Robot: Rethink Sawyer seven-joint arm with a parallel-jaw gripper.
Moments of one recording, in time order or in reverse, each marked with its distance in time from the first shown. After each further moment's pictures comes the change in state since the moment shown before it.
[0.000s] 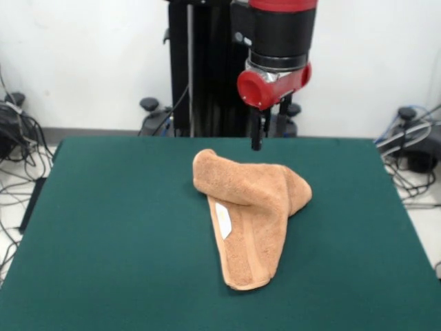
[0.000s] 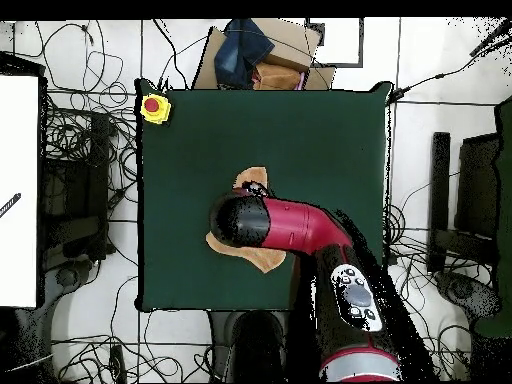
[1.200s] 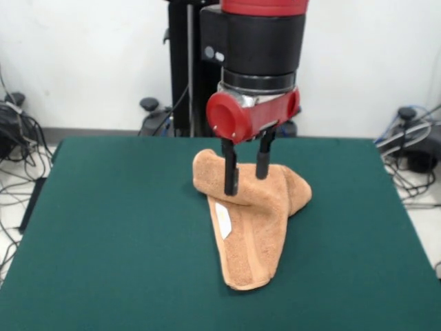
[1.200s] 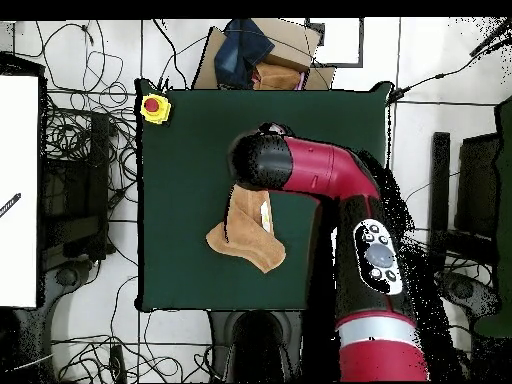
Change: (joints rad) arm -0.017 0.088 0.017 -0.332 -0.033 0.123 0.000
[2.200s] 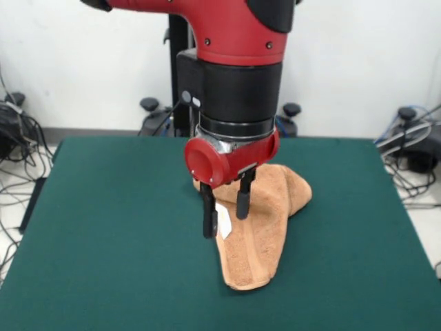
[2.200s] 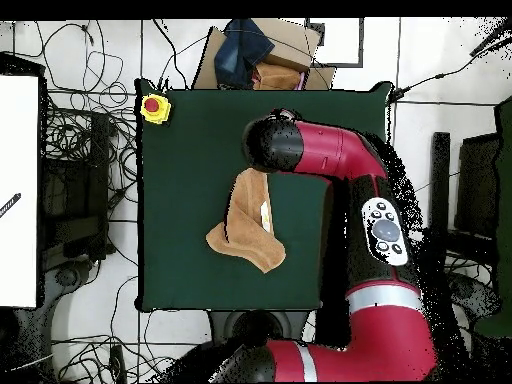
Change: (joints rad) arm -0.032 0.108 0.037 -0.140 -0.065 0.012 0.000
